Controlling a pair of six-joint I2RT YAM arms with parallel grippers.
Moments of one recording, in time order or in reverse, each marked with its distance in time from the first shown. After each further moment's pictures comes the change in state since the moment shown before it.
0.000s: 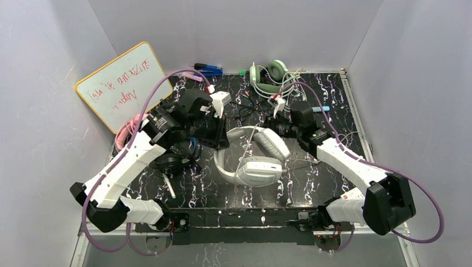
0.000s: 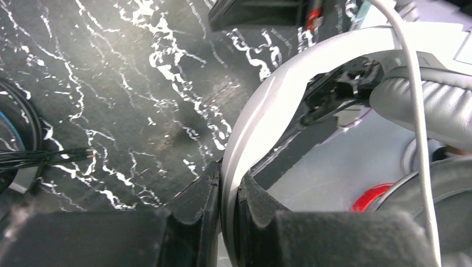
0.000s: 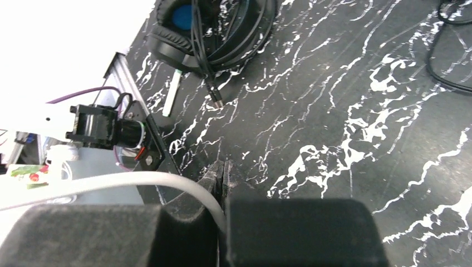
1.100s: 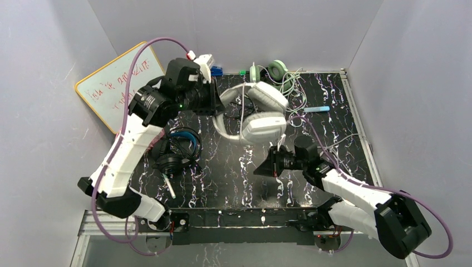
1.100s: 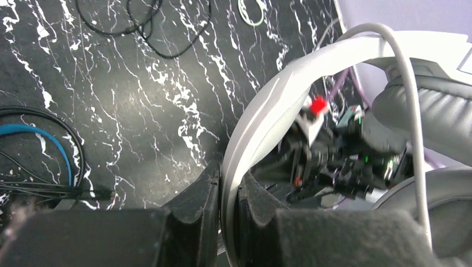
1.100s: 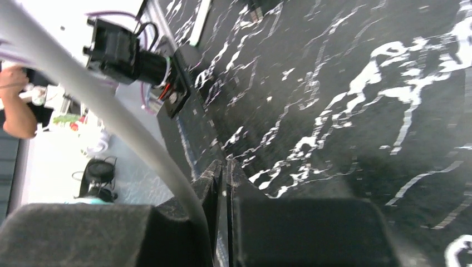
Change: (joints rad) left arm 0.111 0.143 0.390 -0.053 -0.119 -0.091; right arm 0.063 -0.215 -0.493 0.337 -0.122 0.156
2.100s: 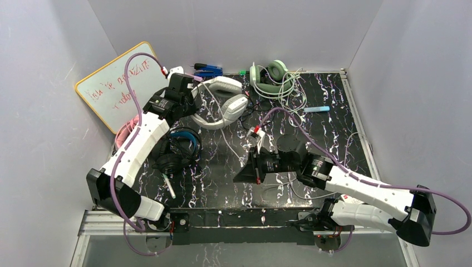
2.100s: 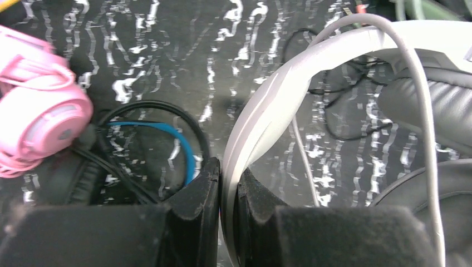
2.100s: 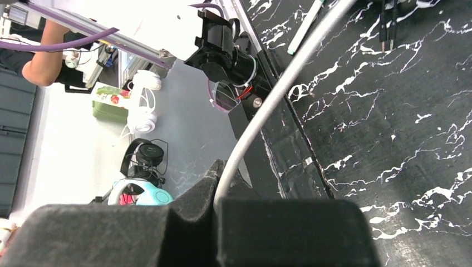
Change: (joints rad) left arm 0.263 -0.010 -0.480 0.352 -0.380 -0.090; right arm 0.472 -0.059 0.345 -0.275 0.282 0.109
